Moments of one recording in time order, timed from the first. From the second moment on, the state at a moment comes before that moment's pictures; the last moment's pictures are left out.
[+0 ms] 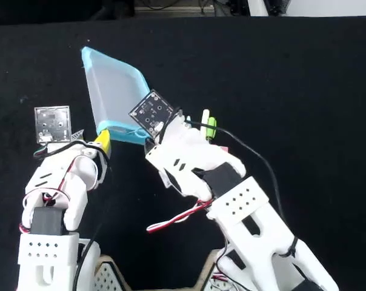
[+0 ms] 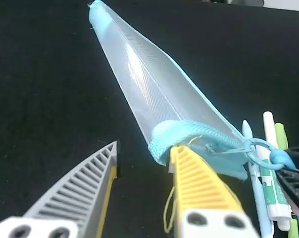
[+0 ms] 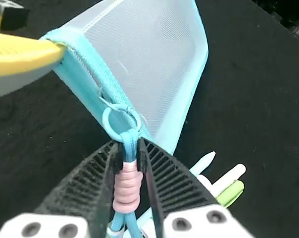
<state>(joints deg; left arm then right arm) -3.8 -77.1 66.6 46.8 4.1 -33.1 -41.5 47.9 44.1 17.4</state>
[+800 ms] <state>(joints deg) -3.0 -77.6 71.3 45.2 -16.3 -33.0 -48.1 45.7 50.2 17.5</state>
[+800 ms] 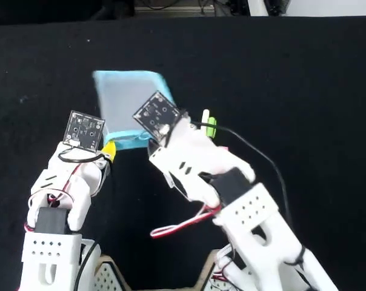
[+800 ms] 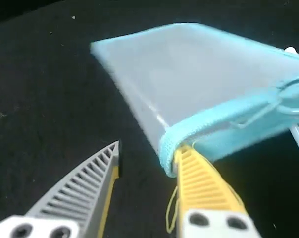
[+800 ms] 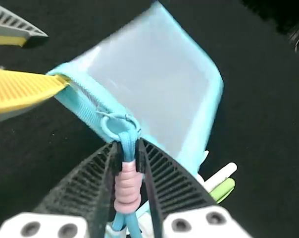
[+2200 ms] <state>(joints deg) -26.2 -77.1 76.4 45.3 5.4 -50.5 -41.6 63.6 42.6 13.5</state>
